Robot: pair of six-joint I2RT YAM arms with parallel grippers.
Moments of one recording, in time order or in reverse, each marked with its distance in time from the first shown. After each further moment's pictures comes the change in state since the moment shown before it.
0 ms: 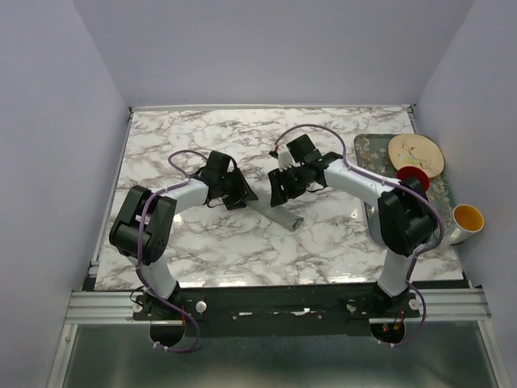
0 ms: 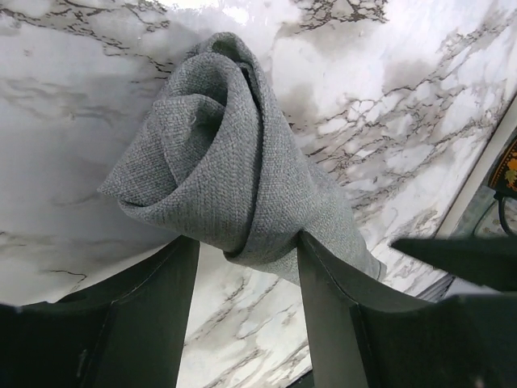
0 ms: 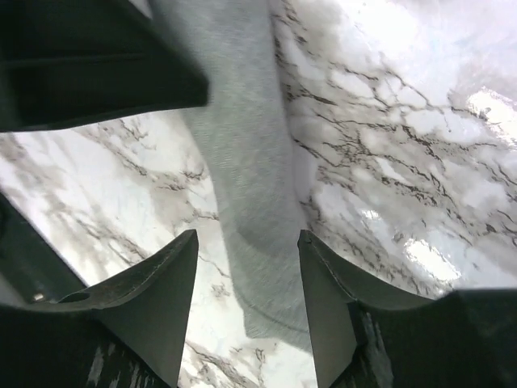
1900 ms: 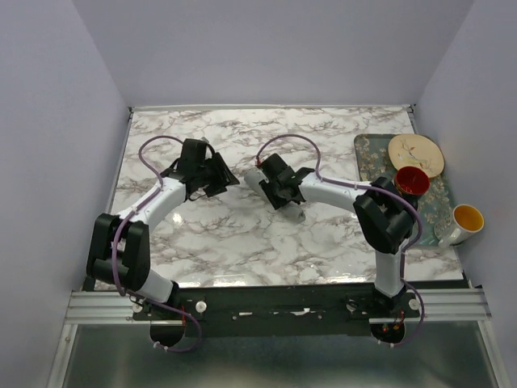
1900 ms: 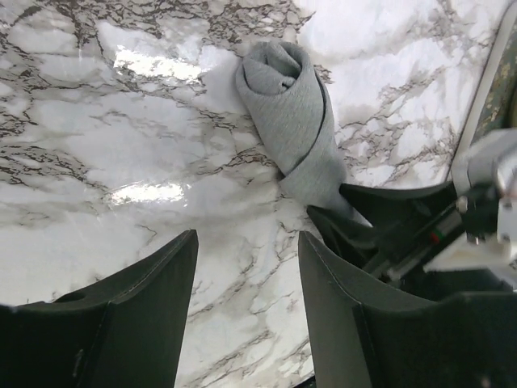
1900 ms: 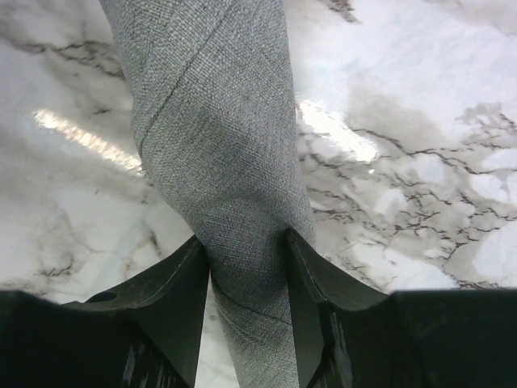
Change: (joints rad) left arm 0.118 -0.201 0.031 -0.151 -0.047 0.123; right arm 0.246 0.058 0.003 0.071 0.708 -0.028
